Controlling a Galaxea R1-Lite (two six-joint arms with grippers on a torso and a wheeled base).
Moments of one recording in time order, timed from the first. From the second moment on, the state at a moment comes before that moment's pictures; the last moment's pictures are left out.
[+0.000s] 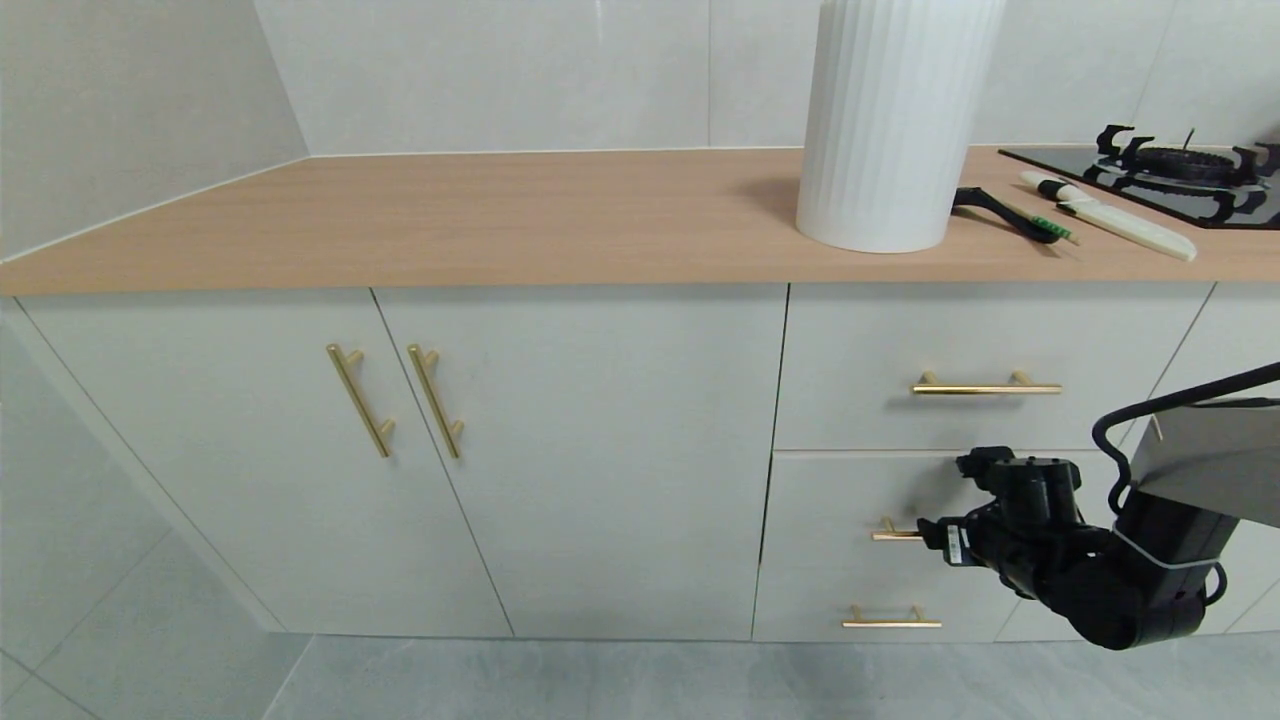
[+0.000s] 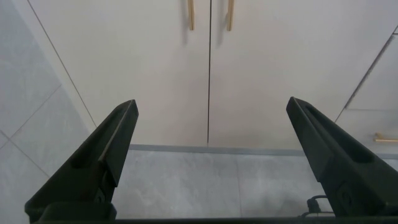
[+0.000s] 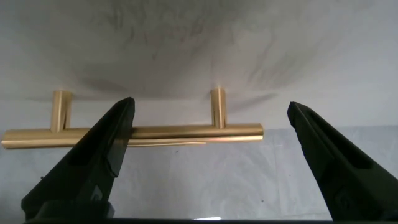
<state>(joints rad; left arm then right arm) 0.00 0.00 0.00 0.00 0.03 0.00 0.13 2.33 -0.69 -1.04 -0.25 0.01</state>
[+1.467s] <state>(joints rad) 0.00 0.00 0.00 0.00 0.03 0.00 0.19 1.80 -0.85 -0.39 -0.10 0.08</state>
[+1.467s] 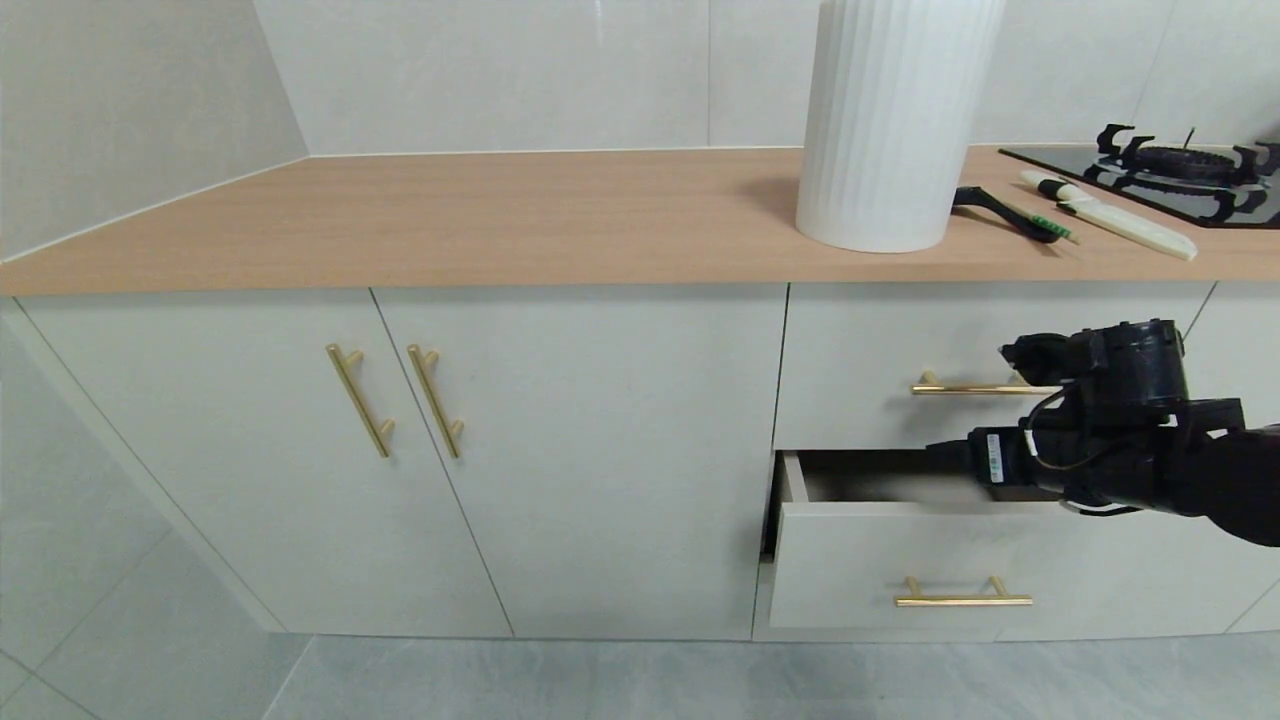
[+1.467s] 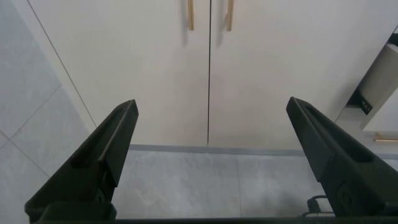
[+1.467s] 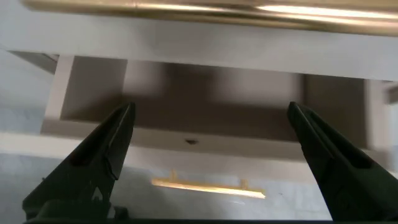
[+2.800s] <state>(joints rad) 0.00 0.00 0.00 0.00 0.03 0.00 0.21 1.96 -0.82 -0.42 -0.18 0.09</state>
